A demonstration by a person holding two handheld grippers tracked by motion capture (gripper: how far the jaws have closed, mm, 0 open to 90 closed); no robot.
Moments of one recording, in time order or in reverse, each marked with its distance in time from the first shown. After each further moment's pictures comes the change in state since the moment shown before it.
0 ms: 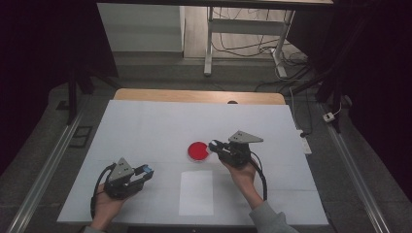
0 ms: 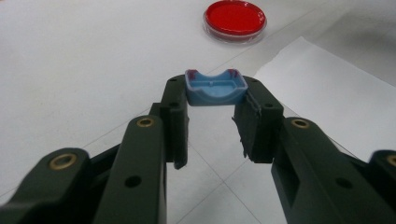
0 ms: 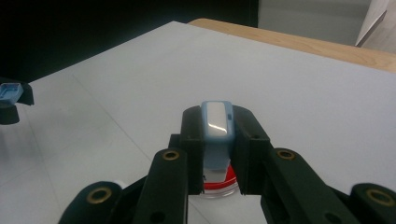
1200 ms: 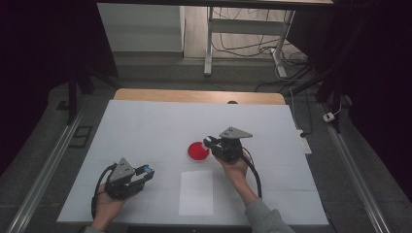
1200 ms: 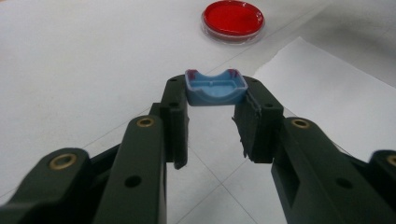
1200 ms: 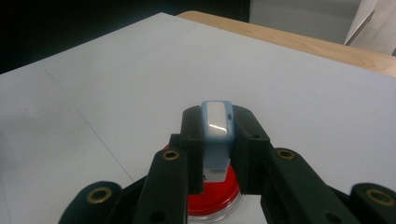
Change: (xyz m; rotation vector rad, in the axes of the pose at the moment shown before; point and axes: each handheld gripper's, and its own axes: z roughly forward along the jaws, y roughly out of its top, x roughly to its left) left arm -0.002 0.001 0.001 0.000 -0.001 0.003; right arm -0.002 0.004 0.031 0.023 -0.046 -0.028
